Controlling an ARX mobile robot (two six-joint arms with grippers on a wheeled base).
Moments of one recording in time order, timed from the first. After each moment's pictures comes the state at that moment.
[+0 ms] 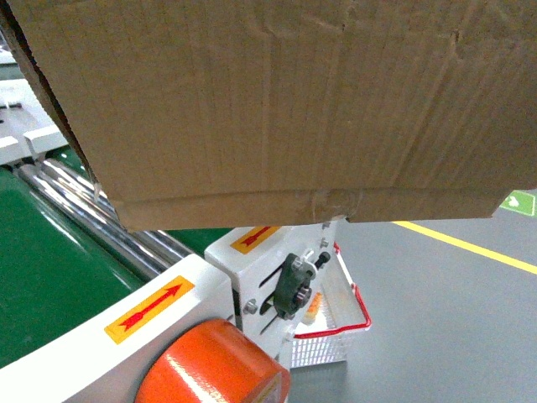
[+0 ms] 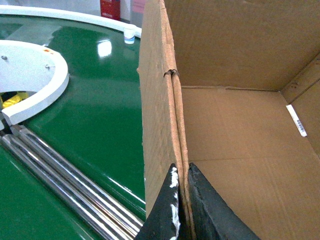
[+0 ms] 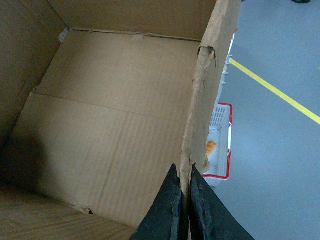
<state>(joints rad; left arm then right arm) -0.42 1.19 0.89 0.10 -0.38 -0.22 0.02 1.39 1.17 -0.21 -0.42 -0.07</state>
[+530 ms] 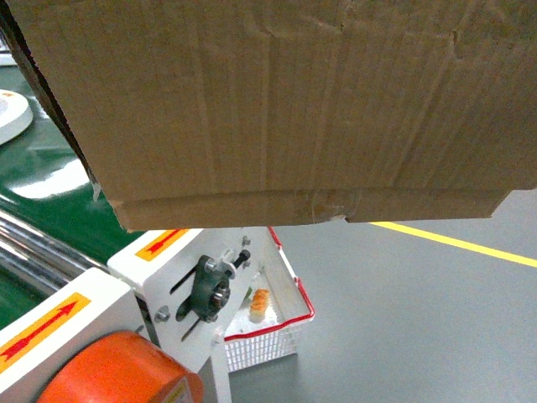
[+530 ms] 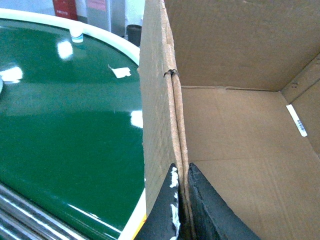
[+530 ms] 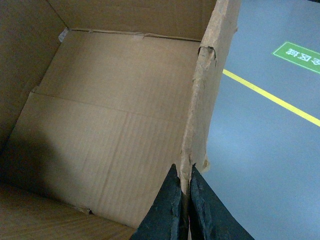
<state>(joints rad) -0.42 1.19 0.89 0.10 -0.38 -0.22 0.02 1.39 1.17 -0.21 -0.42 -0.07</state>
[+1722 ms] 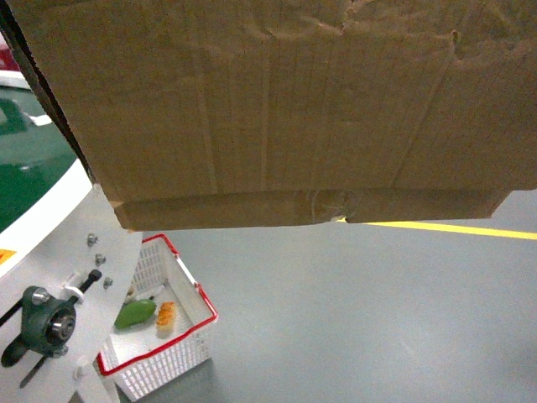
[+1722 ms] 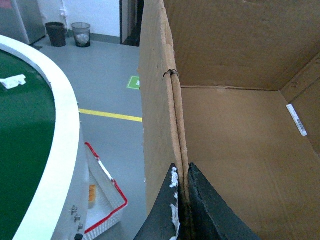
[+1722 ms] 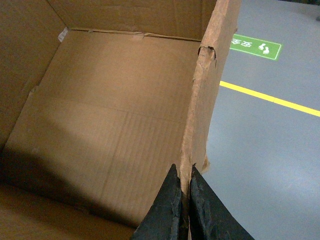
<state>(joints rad) -0.42 1.19 0.89 0.10 -0.38 -0.21 0.02 1.39 1.17 -0.21 -0.42 -0.07</state>
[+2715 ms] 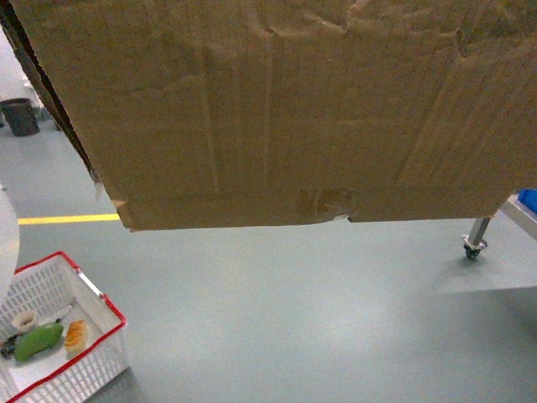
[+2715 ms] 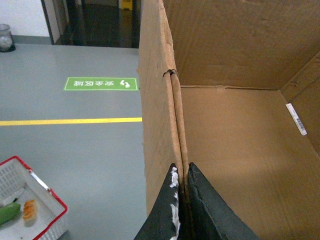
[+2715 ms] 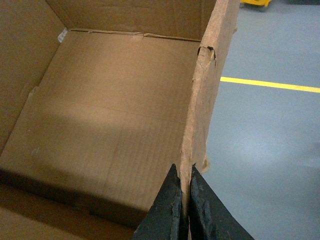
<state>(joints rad) -0.42 1.19 0.89 0.10 -0.38 -0.21 0.02 1.38 1.17 -0.22 -0.42 -0.07</state>
